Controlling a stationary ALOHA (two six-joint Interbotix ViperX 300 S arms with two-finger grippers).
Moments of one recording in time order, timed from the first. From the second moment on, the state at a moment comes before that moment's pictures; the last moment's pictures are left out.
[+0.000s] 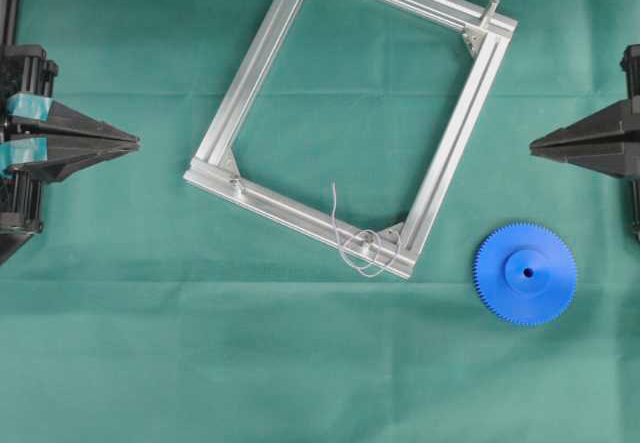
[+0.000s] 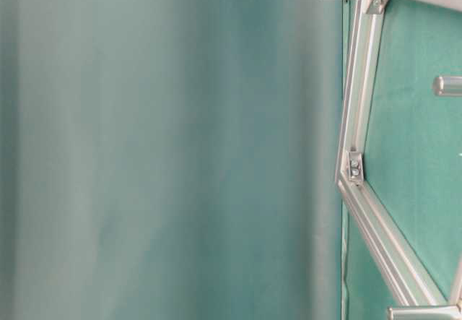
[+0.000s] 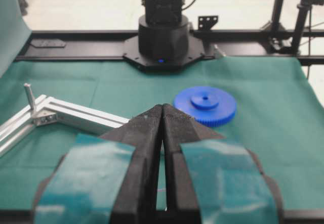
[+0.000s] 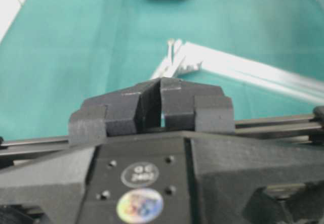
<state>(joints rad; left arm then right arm) 0.00 -0.96 1.17 -0.02 -0.23 0.04 0.00 -0.95 1.03 0.00 0.23 0.05</state>
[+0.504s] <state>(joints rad) 0.00 -0.96 1.17 -0.02 -0.21 0.04 0.03 -0.95 1.01 0.00 0.38 0.05</state>
